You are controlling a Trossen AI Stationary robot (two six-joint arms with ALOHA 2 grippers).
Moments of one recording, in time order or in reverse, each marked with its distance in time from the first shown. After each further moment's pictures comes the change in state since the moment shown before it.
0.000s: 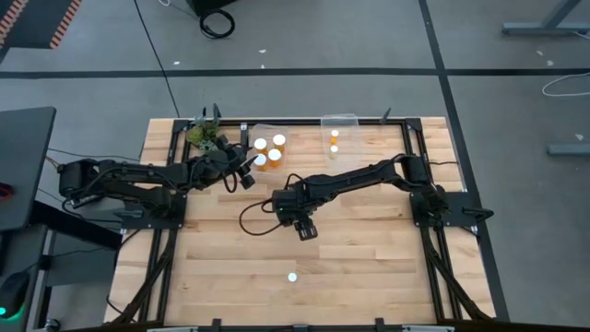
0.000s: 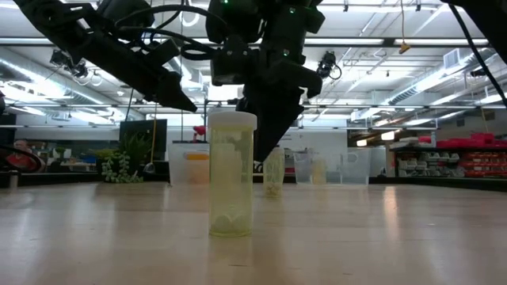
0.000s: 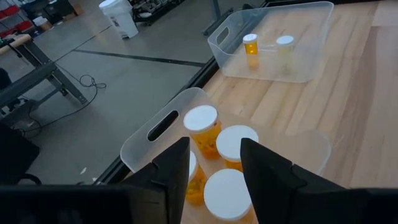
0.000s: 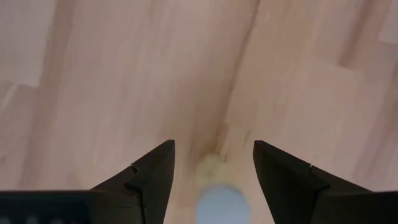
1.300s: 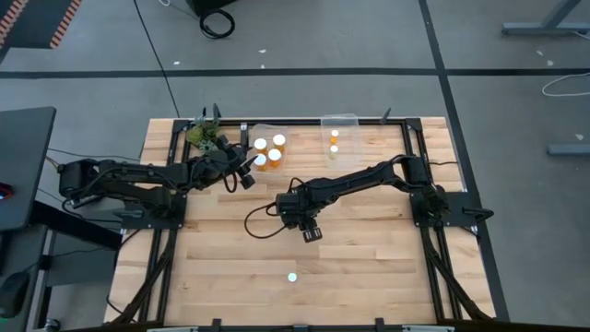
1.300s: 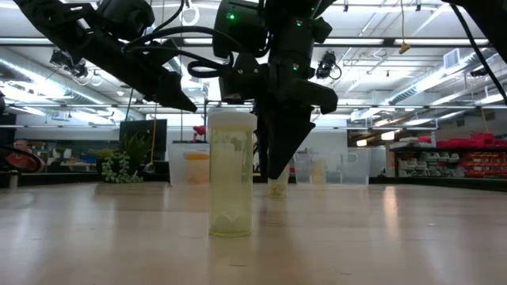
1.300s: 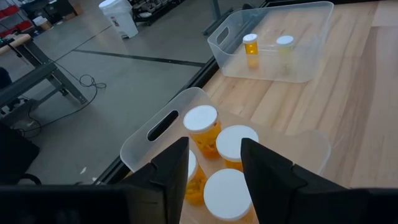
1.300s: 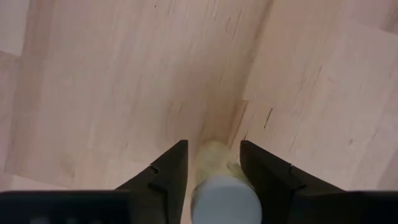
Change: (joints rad) left arm 0.000 0.000 0.000 0.000 0.000 -0.001; right arm 0.006 -0.001 -0.077 0.023 0.002 0.002
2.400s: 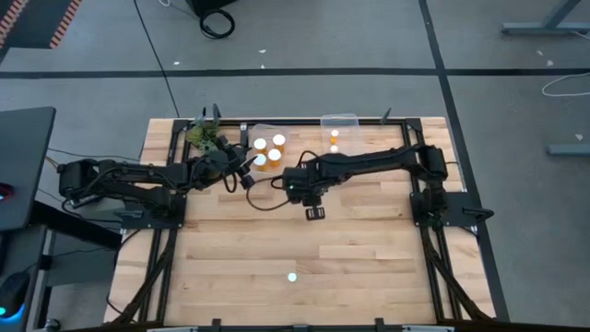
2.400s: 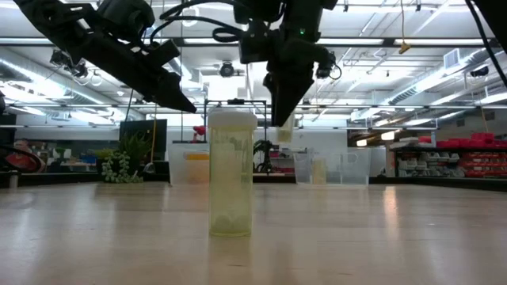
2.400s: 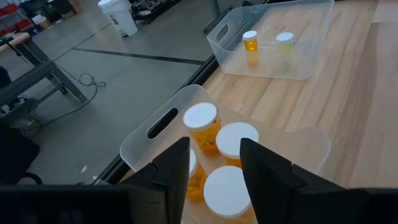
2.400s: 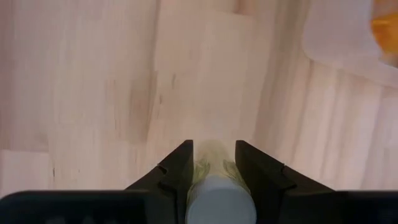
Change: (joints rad) left arm 0.000 0.000 0.000 -0.010 0.000 0.000; right arm -0.087 -0.163 0.048 -0.166 0.113 0.053
